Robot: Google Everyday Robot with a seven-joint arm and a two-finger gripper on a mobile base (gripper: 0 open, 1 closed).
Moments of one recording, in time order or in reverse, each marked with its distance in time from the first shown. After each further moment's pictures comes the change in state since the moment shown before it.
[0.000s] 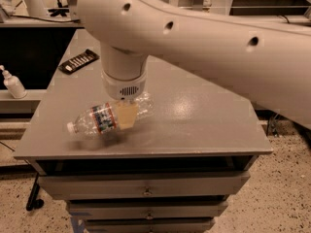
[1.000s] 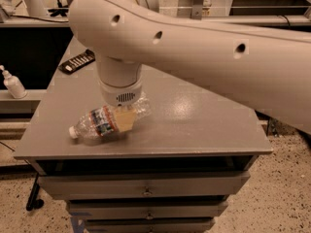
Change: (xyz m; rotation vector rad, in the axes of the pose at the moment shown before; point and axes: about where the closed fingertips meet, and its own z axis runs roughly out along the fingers) arm -0.003 0.009 0.011 -0.023 0.039 0.004
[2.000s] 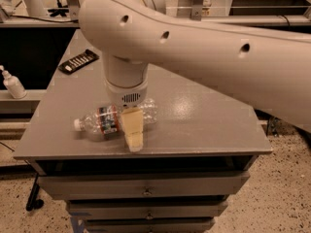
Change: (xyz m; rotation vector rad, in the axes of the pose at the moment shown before) arm 0.011 0.004 0.006 -0.028 -0.010 0.023
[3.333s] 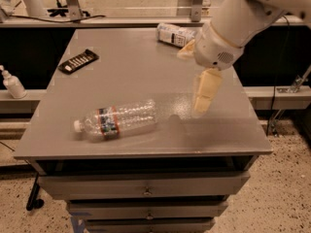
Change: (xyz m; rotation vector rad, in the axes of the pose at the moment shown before) arm 0.145 -0.004 -0.077 0.026 -0.317 0.238
